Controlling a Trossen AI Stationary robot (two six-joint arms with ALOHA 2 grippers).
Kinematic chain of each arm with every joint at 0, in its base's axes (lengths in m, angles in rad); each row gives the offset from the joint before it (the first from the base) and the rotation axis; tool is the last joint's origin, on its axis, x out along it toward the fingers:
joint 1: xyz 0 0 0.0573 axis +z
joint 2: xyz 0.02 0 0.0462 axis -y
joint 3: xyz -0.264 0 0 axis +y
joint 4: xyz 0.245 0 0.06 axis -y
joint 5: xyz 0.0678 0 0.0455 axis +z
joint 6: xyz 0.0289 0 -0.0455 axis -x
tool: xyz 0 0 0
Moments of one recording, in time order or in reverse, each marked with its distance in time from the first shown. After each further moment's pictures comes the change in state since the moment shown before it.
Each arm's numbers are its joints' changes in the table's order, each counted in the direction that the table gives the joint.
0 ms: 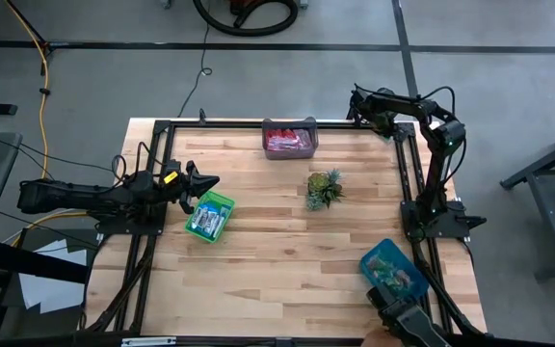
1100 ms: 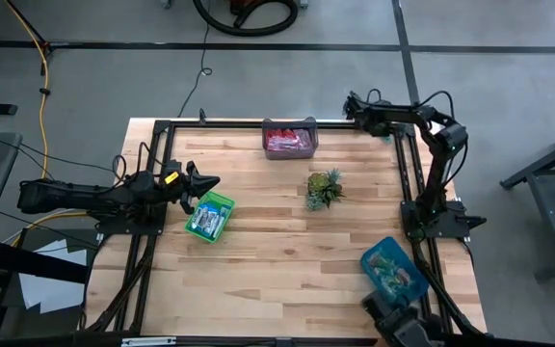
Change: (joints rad) left arm 0.000 0.000 0.000 -0.016 0.000 0.000; right arm 0.051 0.052 0.144 0.276 -0.148 0.305
